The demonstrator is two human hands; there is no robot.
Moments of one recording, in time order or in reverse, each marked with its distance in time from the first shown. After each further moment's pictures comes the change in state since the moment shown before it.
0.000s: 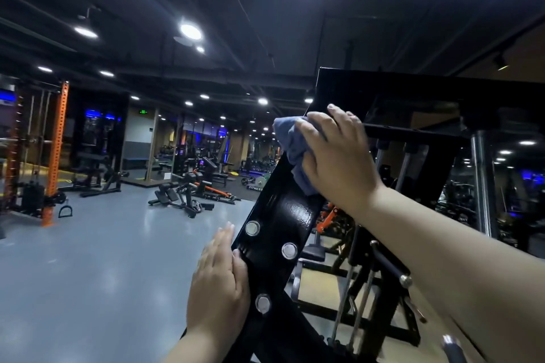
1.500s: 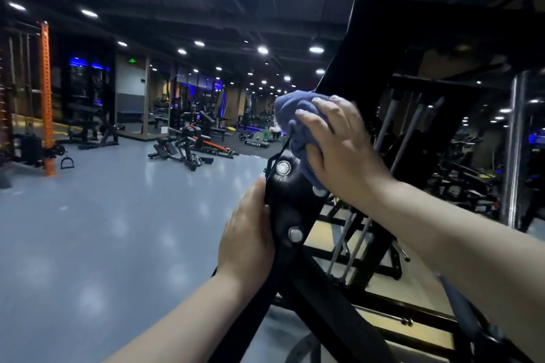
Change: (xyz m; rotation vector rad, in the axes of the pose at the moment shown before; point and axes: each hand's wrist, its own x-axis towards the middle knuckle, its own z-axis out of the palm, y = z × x) left_hand -0.018 -0.017 -0.012 -0.018 -0.139 0.097; right_hand -0.056 -0.062 0.007 0.230 -0.055 -0.033
